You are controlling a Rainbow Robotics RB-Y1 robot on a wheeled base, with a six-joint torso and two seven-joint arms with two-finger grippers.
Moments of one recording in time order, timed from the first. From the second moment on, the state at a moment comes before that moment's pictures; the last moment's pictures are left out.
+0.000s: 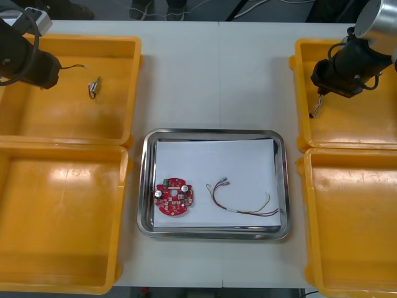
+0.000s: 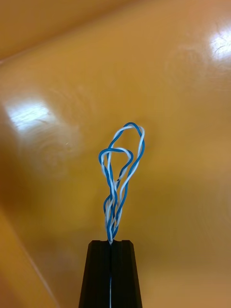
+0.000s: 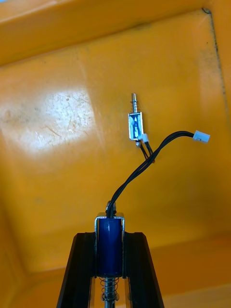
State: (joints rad) right arm -1.27 -0.50 -0.22 -0.33 -0.32 1.18 1.41; left arm -0.72 0.73 0.06 -1.62 0.65 1.66 -1.60
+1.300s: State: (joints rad) right arm -1.00 -0.62 -0.25 -1.39 -0.46 1.91 1.39; left arm -0.72 0.38 -0.40 -1.99 0.34 1.91 -1.02
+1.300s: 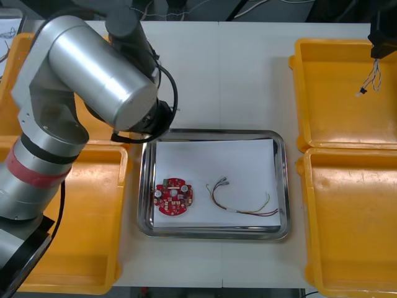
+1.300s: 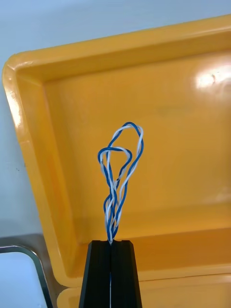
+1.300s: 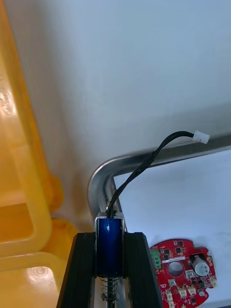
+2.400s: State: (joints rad) right arm -0.59 -0.78 -0.20 -2.14 -1.13 1.92 1.39; left arm -0.64 0.38 -0.65 -1.86 0.17 1.65 -0.86
